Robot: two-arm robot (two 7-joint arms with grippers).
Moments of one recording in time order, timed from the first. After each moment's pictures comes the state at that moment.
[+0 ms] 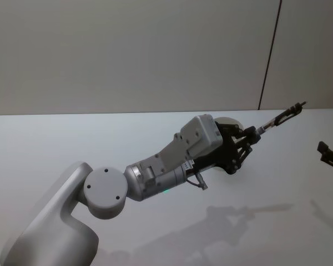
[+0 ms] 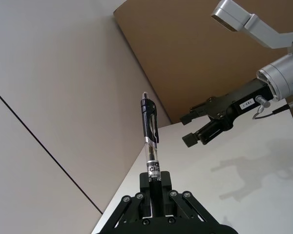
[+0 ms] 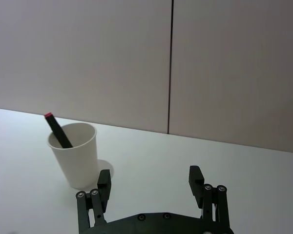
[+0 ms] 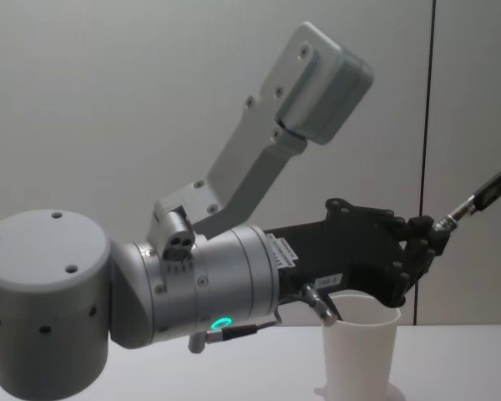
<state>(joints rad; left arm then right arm) -0.39 0.17 0.47 -1.35 0.03 -0.23 -0.64 -0.03 0.30 0.13 -1.59 0.25 0.13 0.47</state>
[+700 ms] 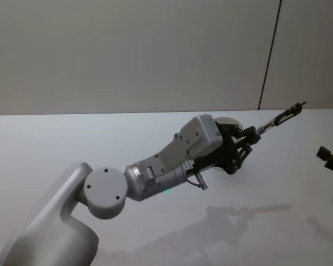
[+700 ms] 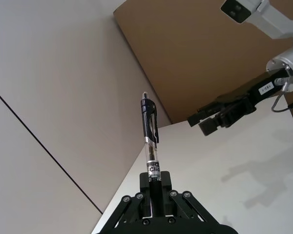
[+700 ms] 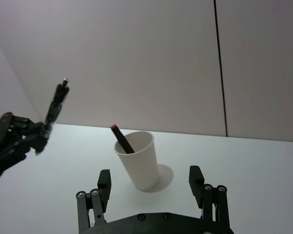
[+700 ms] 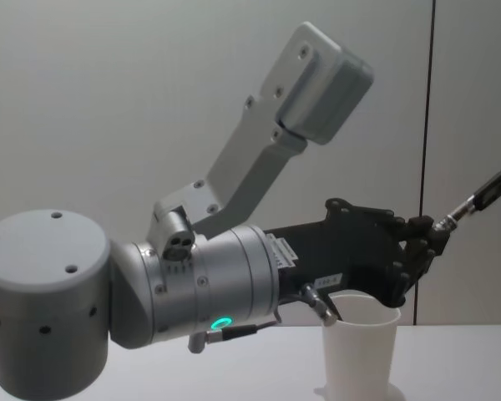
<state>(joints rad) -0.39 0.17 0.47 -1.35 0.03 -0.23 -0.64 -0.05 0.36 0.17 -1.56 0.52 0.18 0.75</state>
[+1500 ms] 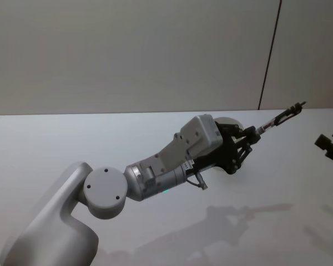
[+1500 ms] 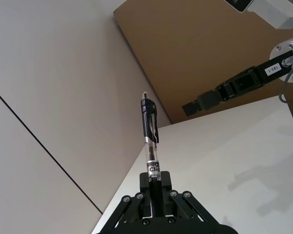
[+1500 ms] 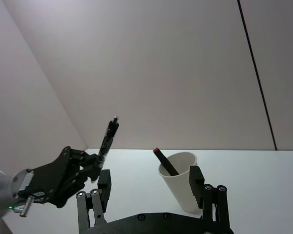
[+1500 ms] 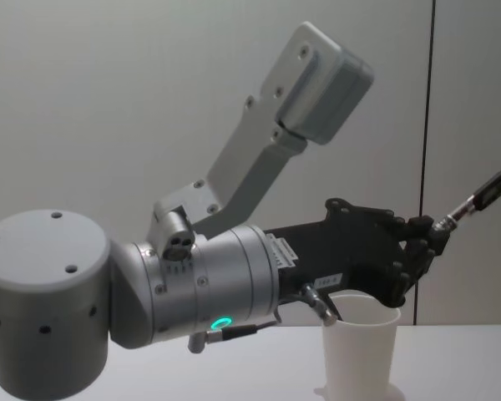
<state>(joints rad) -0.39 0.17 0.47 -1.35 0.03 -0.23 -0.64 -0.06 0.36 0.17 -1.61 0.72 0.24 0.81</state>
